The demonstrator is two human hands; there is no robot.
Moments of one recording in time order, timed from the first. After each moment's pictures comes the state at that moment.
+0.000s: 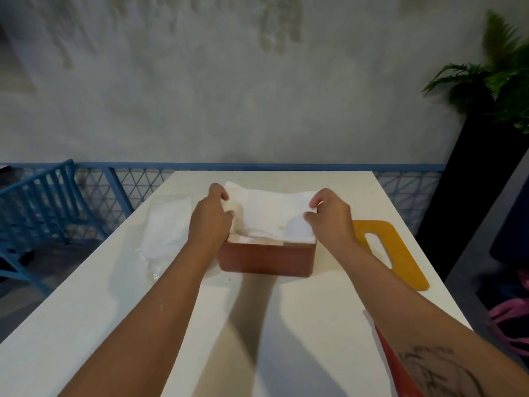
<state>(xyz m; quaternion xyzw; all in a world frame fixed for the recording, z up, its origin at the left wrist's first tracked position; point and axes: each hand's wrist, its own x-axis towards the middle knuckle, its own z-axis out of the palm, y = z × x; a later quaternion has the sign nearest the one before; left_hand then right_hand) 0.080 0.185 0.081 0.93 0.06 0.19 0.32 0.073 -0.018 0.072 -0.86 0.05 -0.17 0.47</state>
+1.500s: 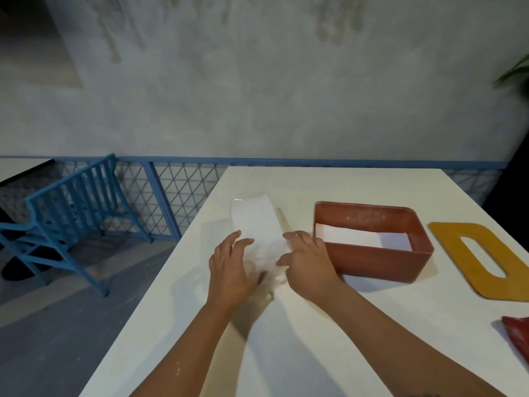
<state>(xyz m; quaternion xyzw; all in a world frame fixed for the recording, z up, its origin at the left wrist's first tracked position) 0.046 0.371 -0.016 0.94 -0.02 0.19 0.27 0.051 0.203 0.015 -0.96 -0.23 -0.11 0.12</state>
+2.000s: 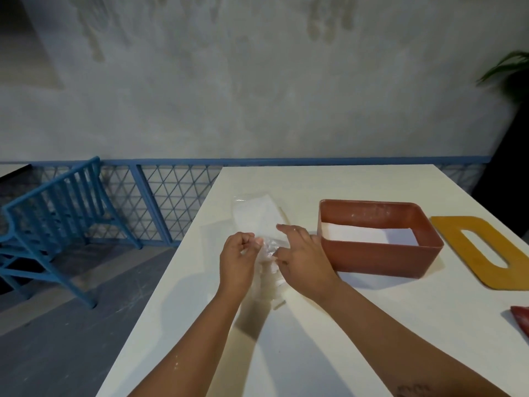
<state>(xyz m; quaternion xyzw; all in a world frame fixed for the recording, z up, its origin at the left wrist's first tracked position) 0.067 0.370 0.003 0.76 0.04 0.16 0.62 0.061 0.229 0.009 -0.94 -0.24 -0.22 0.14</state>
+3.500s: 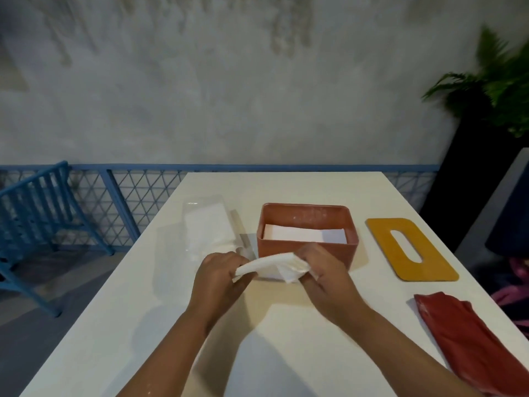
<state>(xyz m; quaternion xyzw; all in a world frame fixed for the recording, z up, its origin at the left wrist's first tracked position) 0.017 0.299 0.008 0.90 -0.23 0.28 0.23 -0.024 0.088 0.045 -0.84 -0.25 -0.24 0.41</state>
